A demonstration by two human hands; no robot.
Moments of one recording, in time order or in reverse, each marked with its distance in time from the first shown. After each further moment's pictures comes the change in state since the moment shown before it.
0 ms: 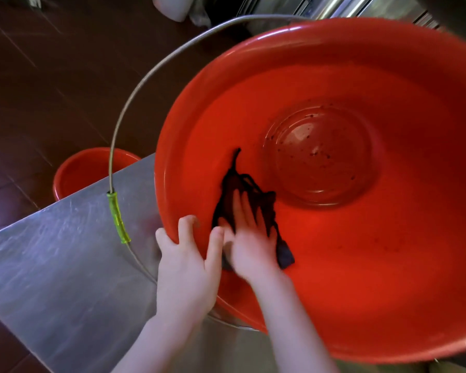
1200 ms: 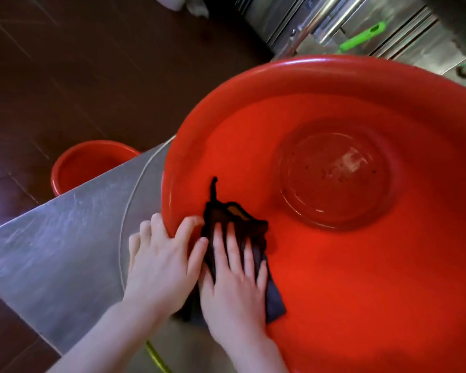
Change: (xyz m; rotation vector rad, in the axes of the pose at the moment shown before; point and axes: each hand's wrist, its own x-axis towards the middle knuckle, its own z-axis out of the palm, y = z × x) left_hand 0.012 -0.025 -0.037 0.607 -0.149 0.269; right_hand -0.095 -0.027 0.028 -0.087 0.145 -0.055
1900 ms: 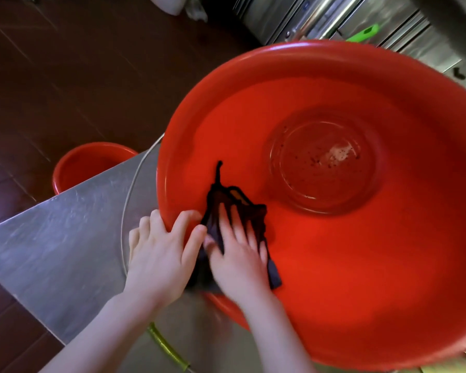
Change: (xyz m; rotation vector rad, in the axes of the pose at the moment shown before) left_hand 0.001 0.002 -0.007 -0.095 -0.055 -0.054; right_hand 0.041 0.021 0.000 0.089 -0.075 0.033
